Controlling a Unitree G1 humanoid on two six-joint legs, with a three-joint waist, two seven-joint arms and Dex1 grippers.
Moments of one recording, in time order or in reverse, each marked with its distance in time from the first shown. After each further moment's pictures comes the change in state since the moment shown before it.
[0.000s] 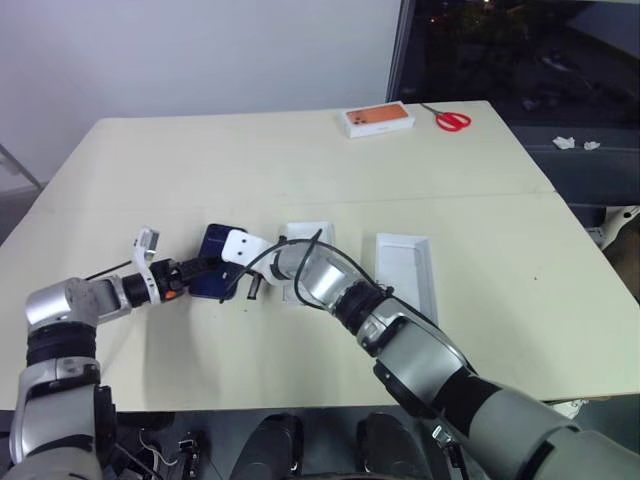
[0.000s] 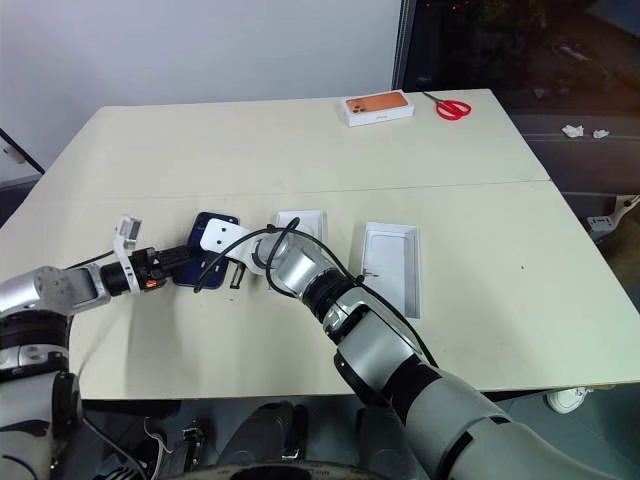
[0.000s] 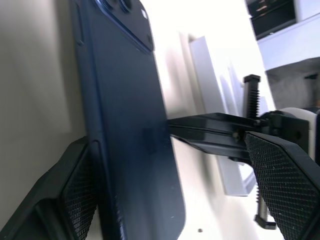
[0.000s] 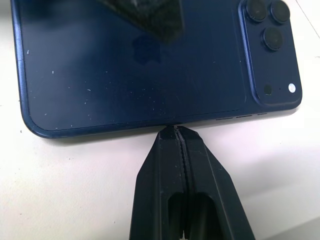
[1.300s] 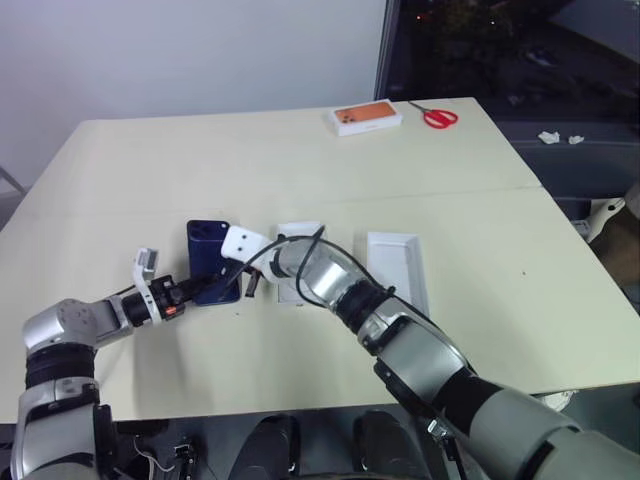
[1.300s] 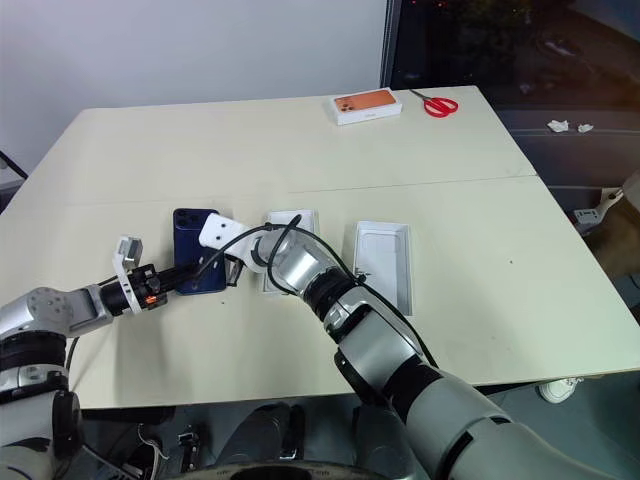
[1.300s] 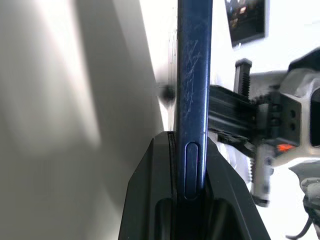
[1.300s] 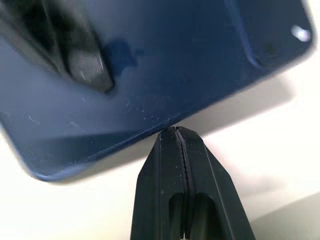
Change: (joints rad) left arm 0.108 -0.026 0.142 -0.029 -0.138 0.112 0.039; right arm 0.034 -0.007 -0.145 -0.127 0.137 0.072 0.118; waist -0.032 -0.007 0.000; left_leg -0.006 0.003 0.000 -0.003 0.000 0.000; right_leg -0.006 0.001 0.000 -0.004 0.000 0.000
